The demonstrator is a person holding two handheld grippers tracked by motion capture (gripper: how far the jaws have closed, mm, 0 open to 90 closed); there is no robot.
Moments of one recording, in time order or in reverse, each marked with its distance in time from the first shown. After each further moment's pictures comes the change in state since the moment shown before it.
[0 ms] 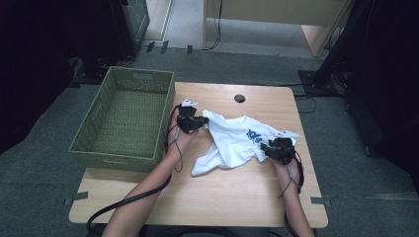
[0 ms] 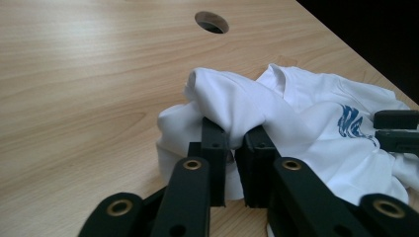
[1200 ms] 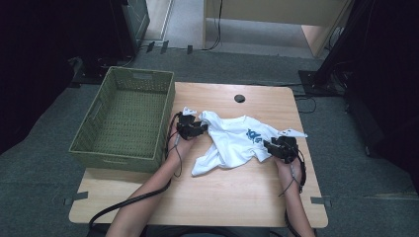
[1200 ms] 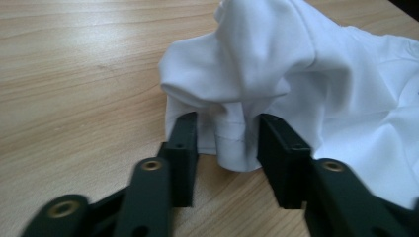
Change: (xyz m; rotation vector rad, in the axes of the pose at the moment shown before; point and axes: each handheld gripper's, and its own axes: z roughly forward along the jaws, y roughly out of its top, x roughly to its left) left arm 0.022 -0.034 0.026 0.022 0.068 0.039; right arm -0.009 0.003 -0.006 -0.055 0.001 0.041
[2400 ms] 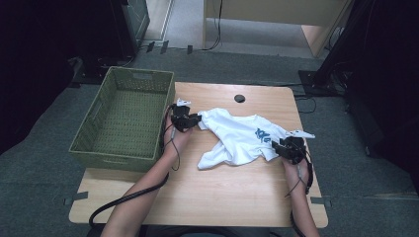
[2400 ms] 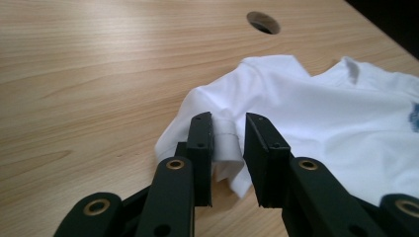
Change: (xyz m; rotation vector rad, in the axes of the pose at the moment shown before) left arm 0.001 0.029 -0.032 -0.050 0.039 -0.061; right arm -0.018 -0.005 -0.011 0.026 -0.063 0.018
